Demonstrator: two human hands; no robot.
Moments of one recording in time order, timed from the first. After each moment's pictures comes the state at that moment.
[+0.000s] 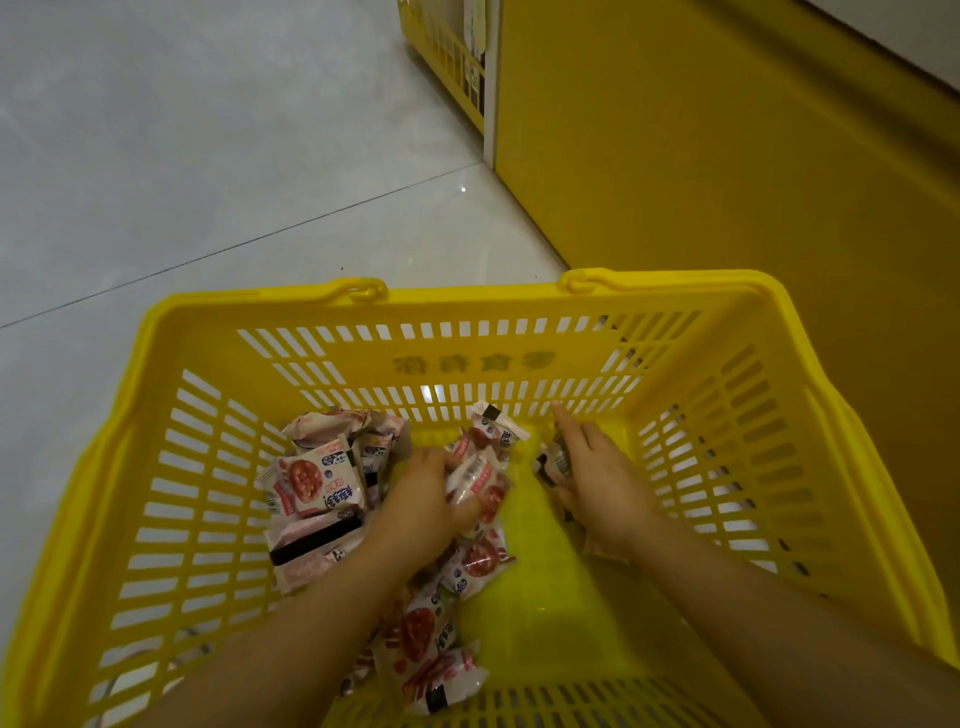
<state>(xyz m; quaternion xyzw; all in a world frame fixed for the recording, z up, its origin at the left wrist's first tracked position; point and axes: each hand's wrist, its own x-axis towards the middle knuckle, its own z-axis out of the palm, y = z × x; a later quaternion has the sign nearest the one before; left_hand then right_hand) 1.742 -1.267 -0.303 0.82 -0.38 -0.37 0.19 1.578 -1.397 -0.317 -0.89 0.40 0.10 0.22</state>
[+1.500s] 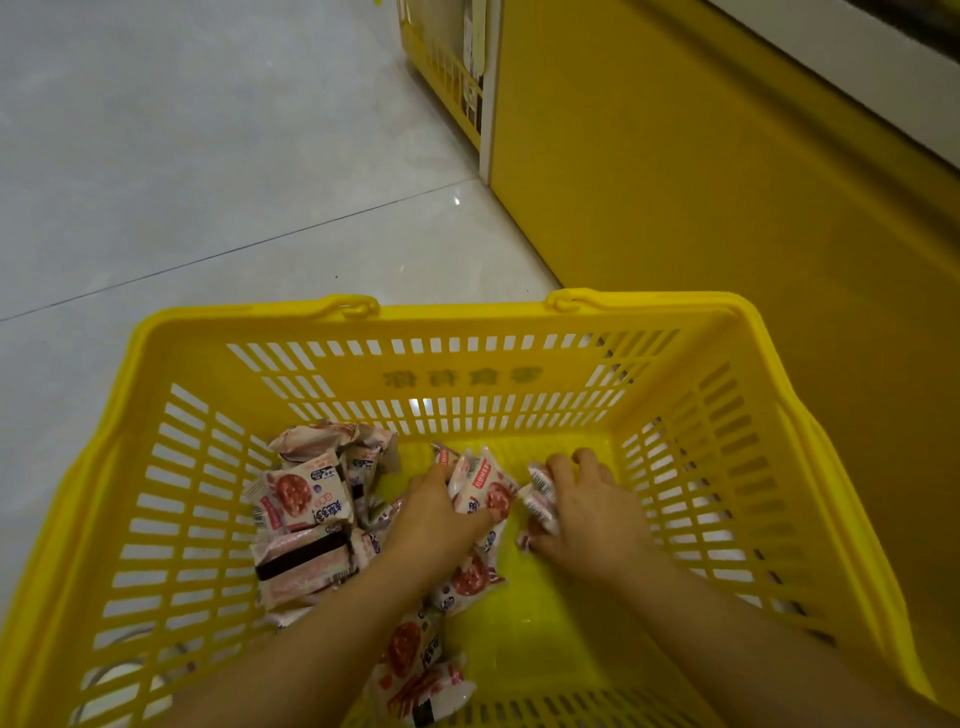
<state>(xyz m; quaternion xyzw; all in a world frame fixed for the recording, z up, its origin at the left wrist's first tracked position) 1.719 -1.276 -0.291 0.81 -0.25 -0.47 0.27 1.576 -1.379 -0.292 -0.89 0.40 0.19 0.13</state>
